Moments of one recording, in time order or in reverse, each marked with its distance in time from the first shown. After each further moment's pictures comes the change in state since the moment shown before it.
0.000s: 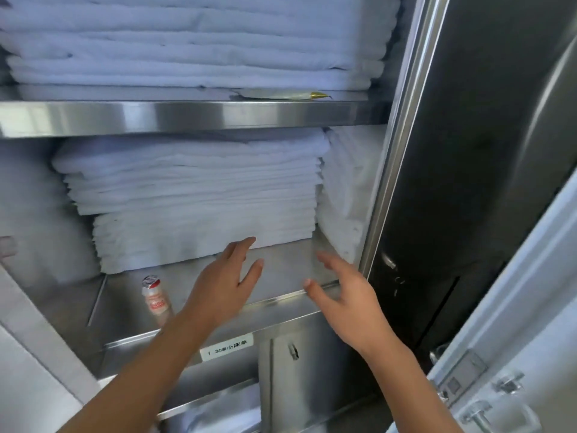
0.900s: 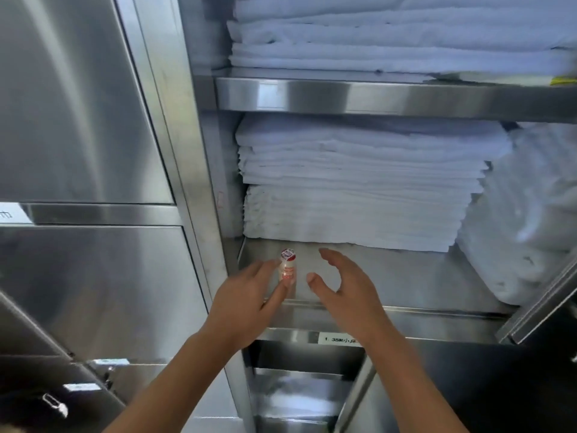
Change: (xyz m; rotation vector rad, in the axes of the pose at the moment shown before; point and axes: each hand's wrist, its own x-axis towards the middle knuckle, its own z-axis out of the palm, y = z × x) left_hand -0.120 -0.095 -0.106 0.286 0.095 -0.223; right_hand 0.038 -0.086 0.193 0.082 -0.277 -0.176
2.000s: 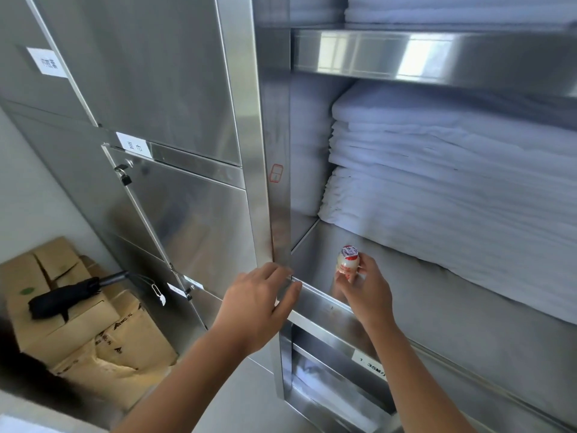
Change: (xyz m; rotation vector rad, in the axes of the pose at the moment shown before) left_hand -0.033 0.017 0.011 0.218 0.081 -0.460; right_hand 0.084 0.079 0.103 0.205 -0.260 0.054
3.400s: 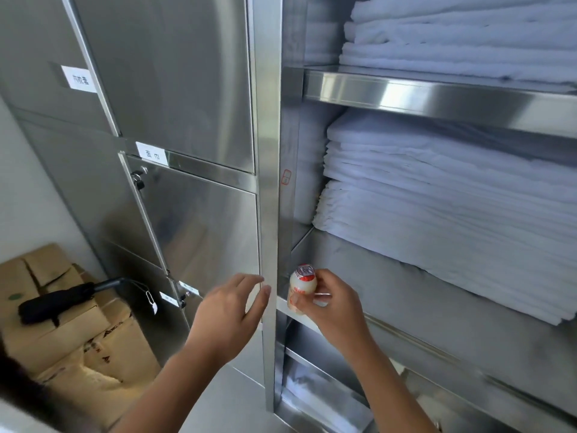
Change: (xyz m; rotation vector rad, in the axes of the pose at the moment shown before) left_hand -0.062 -0.021 -0.029 -0.106 0.058 -0.128; right_hand -0.105 -0.078 -0.009 0.167 -0.177 -0.262
